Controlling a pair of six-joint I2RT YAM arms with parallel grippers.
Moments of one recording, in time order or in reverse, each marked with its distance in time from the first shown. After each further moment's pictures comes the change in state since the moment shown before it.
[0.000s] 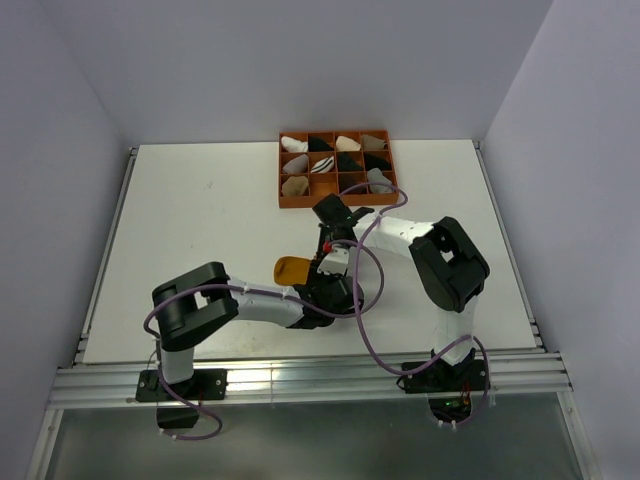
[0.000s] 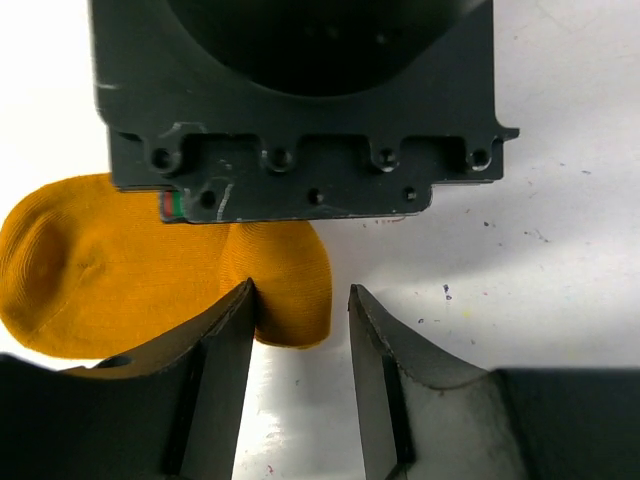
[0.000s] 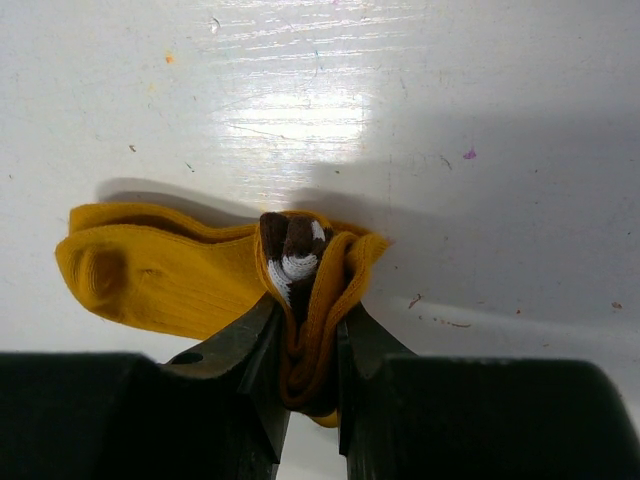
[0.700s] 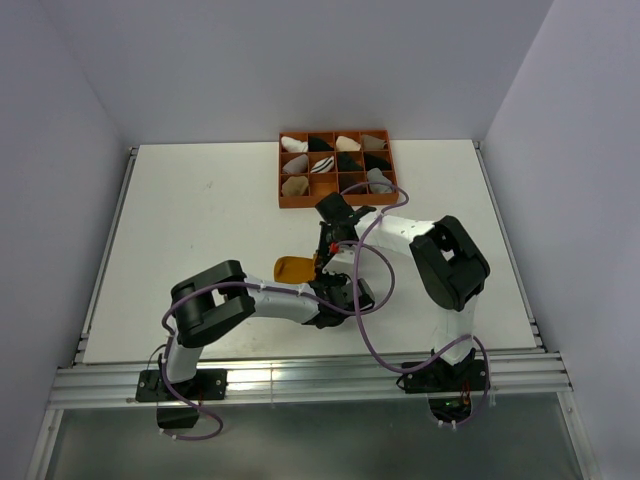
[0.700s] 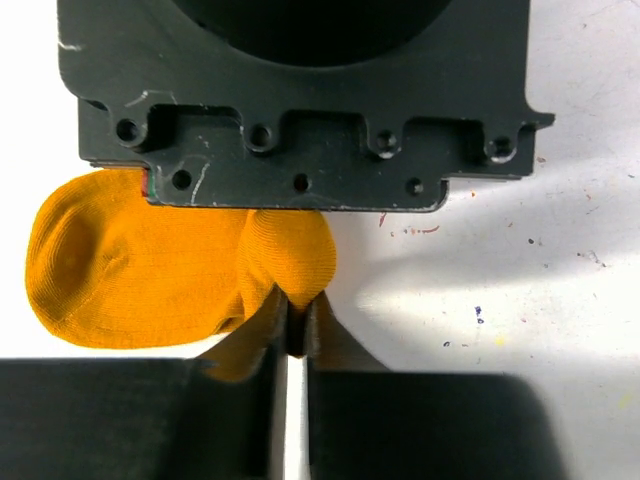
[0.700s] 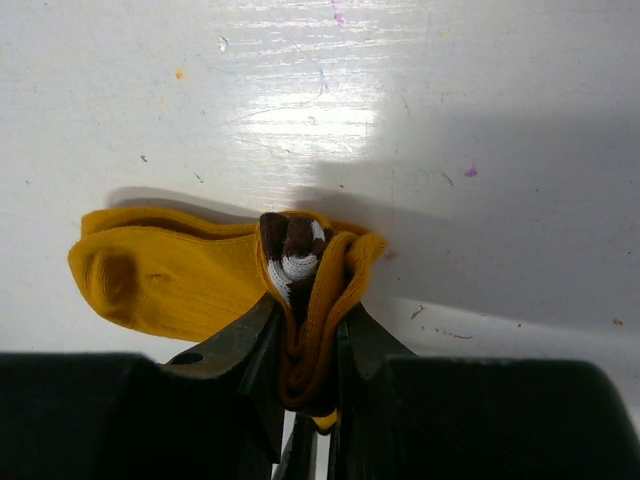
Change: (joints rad) left arm -0.008 0.117 0.150 -0.226 -0.101 -0.089; right arm -0.018 0.003 0.000 0.016 -0.030 -0.004
